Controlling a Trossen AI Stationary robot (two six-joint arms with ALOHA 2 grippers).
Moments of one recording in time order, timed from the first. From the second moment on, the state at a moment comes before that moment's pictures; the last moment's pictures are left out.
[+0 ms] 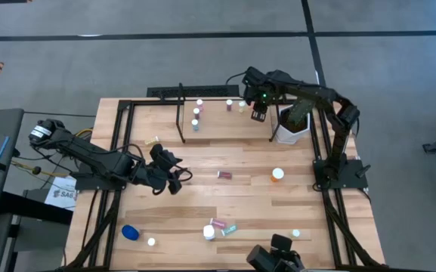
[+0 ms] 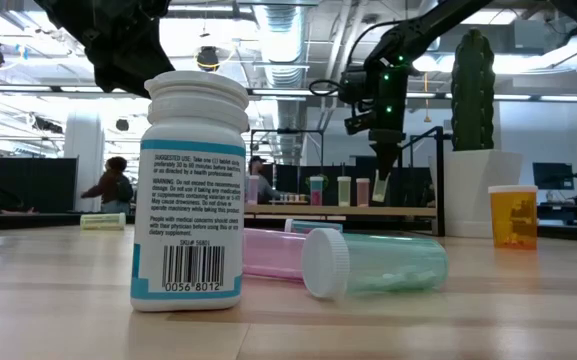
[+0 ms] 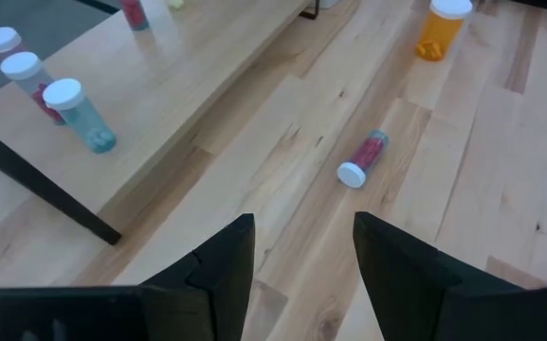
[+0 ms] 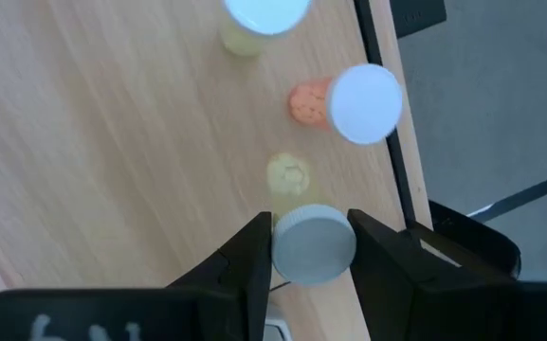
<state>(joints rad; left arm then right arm) -0.35 1.15 0.75 -0.44 -0.66 -0.63 -0.70 1.87 1.55 -0.99 0.16 -0.40</state>
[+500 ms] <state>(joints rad) -0.35 1.15 0.75 -0.44 -0.66 -0.63 -0.70 1.87 1.55 -1.03 0.16 -0.48</state>
